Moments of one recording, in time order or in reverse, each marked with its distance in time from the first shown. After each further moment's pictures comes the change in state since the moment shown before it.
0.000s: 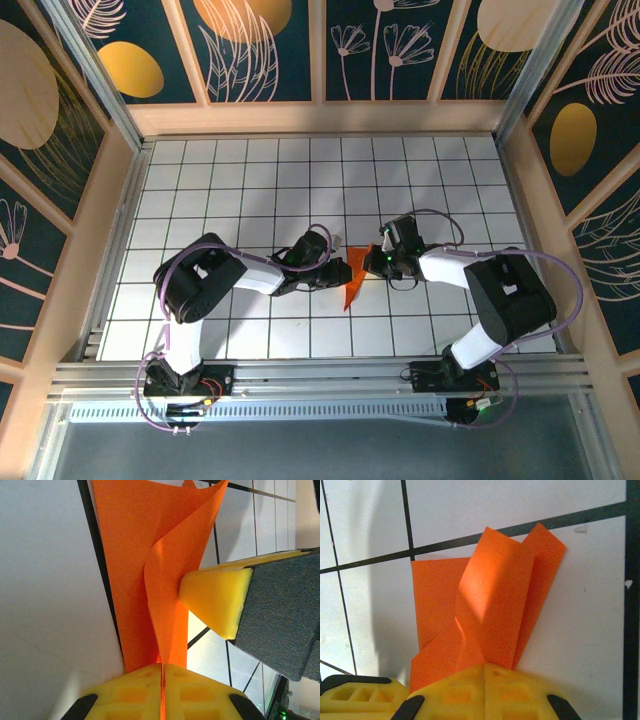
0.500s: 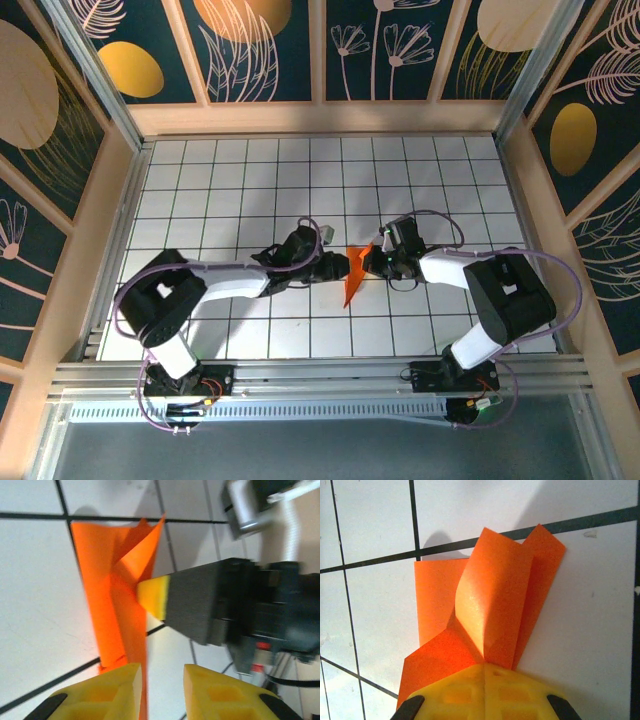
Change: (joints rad) left arm -0.021 -0.277 -0.030 -0.189 -0.127 0.032; right arm -0.002 0.004 -0.018 0.042 -0.013 -0.011
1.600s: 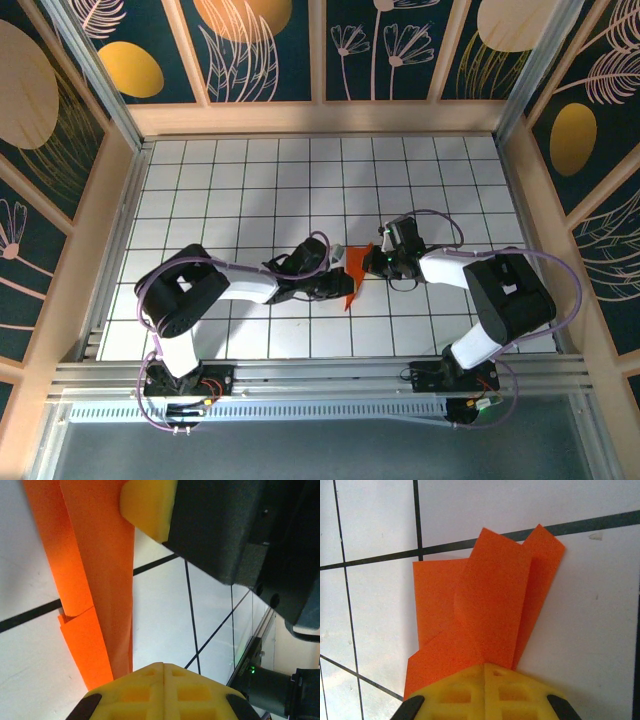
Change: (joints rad) left arm -0.046 0.143 -0.035 0.120 0.182 -0.095; right arm 0.000 0.001 0.000 0.002 -0.002 -0.019
